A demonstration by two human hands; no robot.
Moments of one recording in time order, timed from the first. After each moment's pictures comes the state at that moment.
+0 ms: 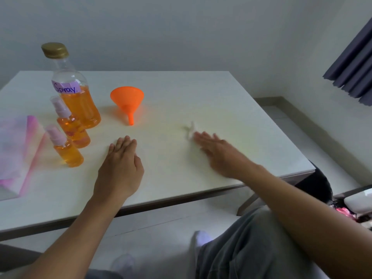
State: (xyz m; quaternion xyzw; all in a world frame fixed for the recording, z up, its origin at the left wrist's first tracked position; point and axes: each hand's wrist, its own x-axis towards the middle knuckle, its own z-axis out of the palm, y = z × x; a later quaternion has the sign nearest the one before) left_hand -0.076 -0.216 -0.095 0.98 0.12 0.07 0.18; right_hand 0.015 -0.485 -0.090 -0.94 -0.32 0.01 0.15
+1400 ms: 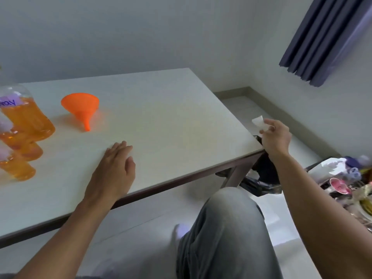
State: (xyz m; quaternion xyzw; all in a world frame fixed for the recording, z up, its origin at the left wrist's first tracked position) left_hand -0.074 -0.285 -0.098 0.97 0.02 0.08 0.23; right_hand 0.012 -0.698 -0.076 -0.83 0.27 -0.21 0.44
